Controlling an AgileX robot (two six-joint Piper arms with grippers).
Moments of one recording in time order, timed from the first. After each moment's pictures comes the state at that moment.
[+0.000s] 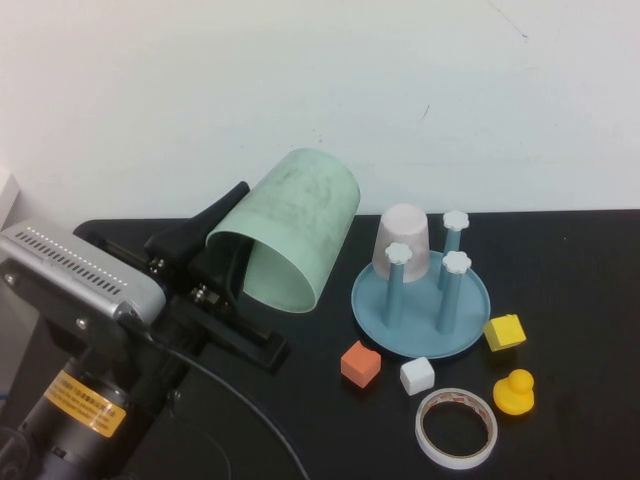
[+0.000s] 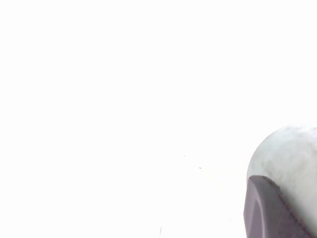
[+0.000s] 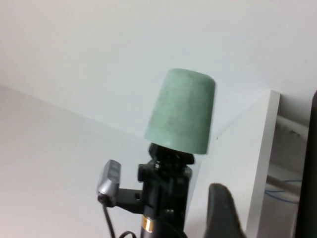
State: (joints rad) right arm 0.03 0.27 -0.17 1.70 0.77 -0.46; left arm -0.71 1.24 -0.42 -0.13 -1.09 0.10
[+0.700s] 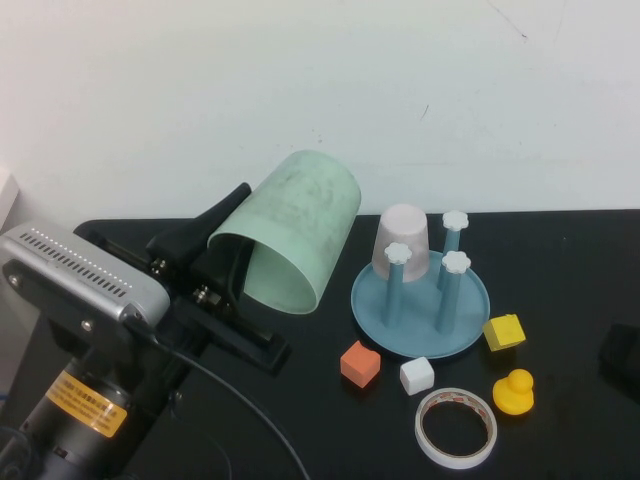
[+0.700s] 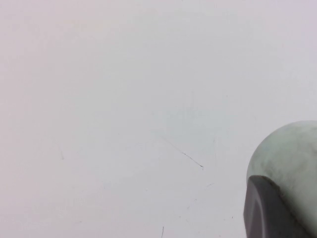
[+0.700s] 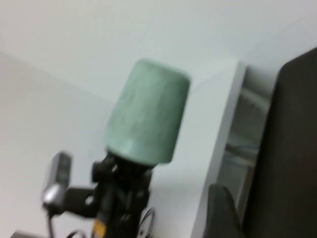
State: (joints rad) right arm 0.04 0.71 -0.34 1.70 0.88 -0.76; left arm -0.71 1.25 -0.42 -0.13 -1.09 0.12
